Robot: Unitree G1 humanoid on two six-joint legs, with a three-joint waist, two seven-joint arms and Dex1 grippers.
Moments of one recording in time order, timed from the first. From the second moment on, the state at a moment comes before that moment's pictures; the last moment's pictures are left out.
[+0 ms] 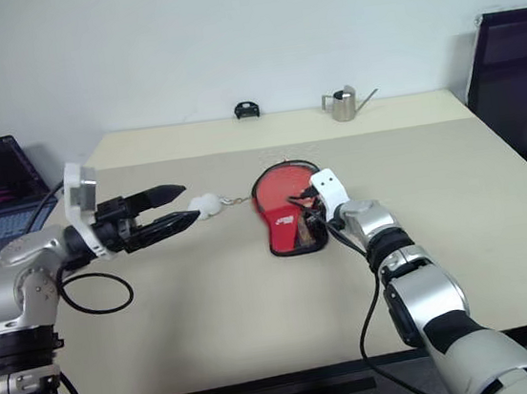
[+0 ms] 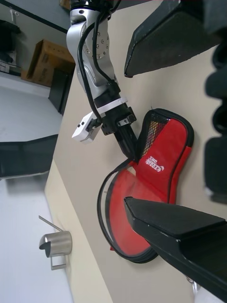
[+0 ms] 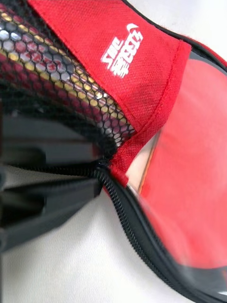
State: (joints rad) left arm -0.63 0.76 0.24 0.21 -0.57 0.52 -1.23; right arm -1.14 -0.10 0.05 1.11 0.00 0.37 0.45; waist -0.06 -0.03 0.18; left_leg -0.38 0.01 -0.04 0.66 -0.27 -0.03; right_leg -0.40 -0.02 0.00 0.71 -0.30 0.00
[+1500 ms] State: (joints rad) left arm -0.48 0.83 0.20 0.08 -0.59 0.56 -1.28; right arm -0.84 -0.19 -0.08 0.21 0.23 1.21 0.36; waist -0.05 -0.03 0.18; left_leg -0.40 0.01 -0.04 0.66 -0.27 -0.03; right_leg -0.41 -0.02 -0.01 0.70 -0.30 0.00
